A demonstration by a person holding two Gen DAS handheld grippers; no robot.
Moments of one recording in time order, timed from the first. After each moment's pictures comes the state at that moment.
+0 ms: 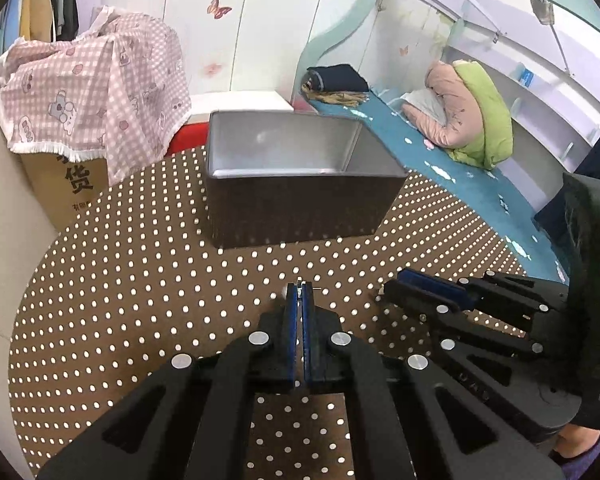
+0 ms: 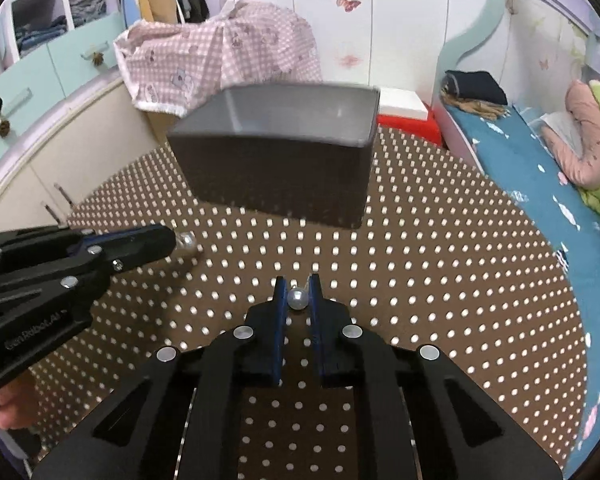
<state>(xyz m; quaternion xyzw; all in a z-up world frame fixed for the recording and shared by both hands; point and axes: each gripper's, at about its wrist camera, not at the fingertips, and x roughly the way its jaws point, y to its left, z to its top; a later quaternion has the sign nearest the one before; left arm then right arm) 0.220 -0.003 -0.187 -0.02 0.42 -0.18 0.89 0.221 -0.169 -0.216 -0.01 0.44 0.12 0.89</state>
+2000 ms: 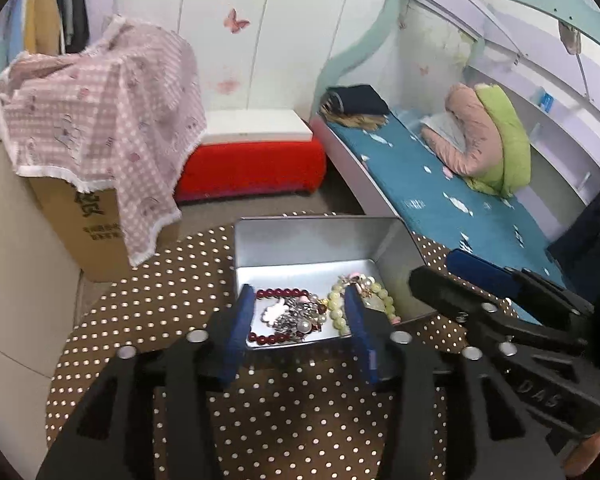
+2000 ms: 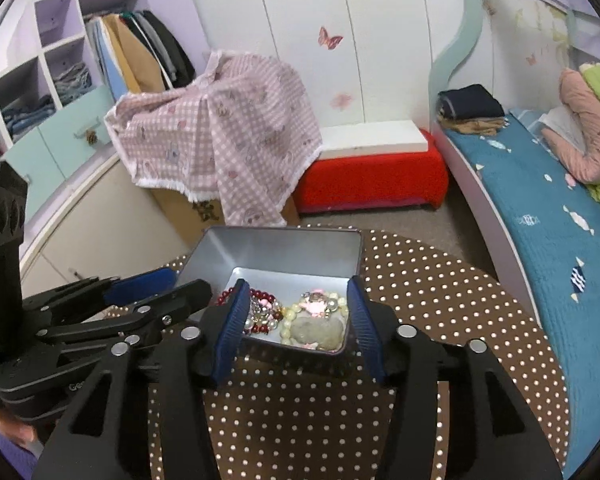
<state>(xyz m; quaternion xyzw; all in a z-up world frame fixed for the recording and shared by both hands) 0.298 0.002 -0.145 -0.03 0.40 -0.14 0.90 0.296 -0.191 -0.155 0.08 0.38 0.12 0.91</state>
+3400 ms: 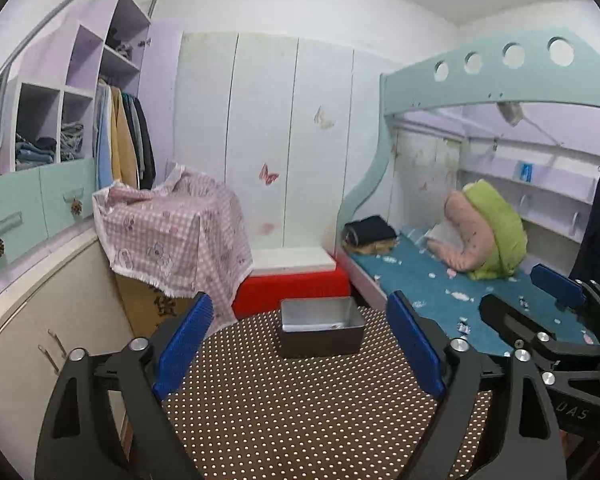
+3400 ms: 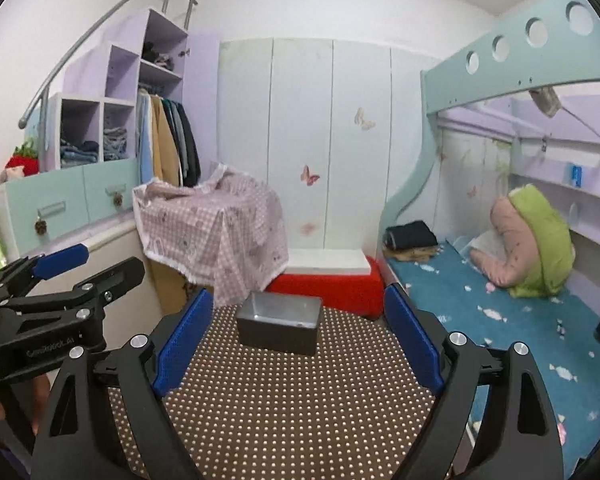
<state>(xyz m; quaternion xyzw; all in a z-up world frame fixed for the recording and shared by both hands) 0.016 0.017 -0.005 -0.01 0.14 -0.08 0.99 0.008 -0.169 0.003 -0.01 0.16 0.05 0.99</state>
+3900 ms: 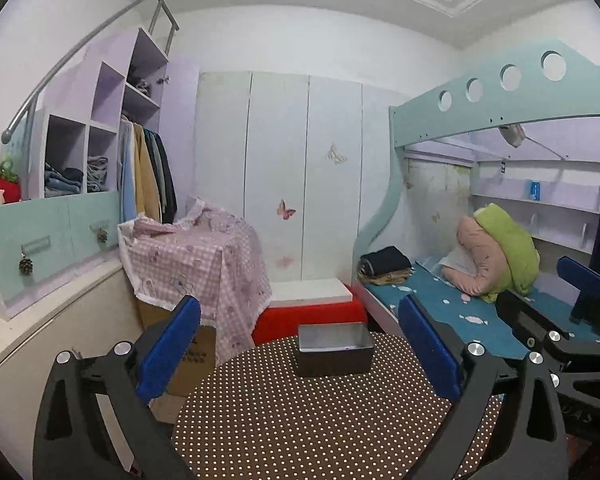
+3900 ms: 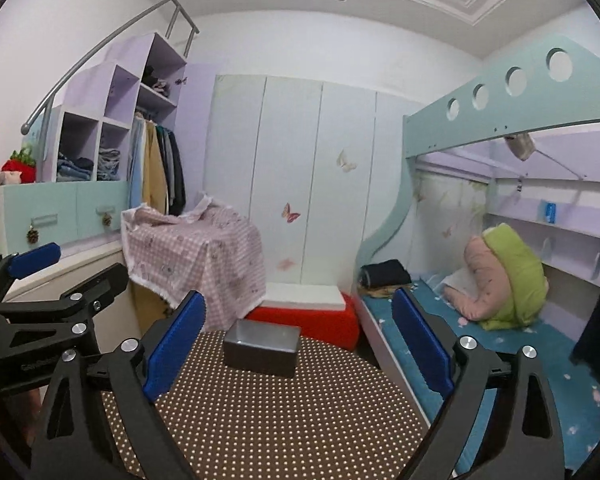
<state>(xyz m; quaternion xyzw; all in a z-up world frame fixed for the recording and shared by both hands) -0.034 0.016 0.007 0.01 0.08 -0.04 1.00 -0.041 -0.152 0.024 -0.04 0.09 0.00 1.00</state>
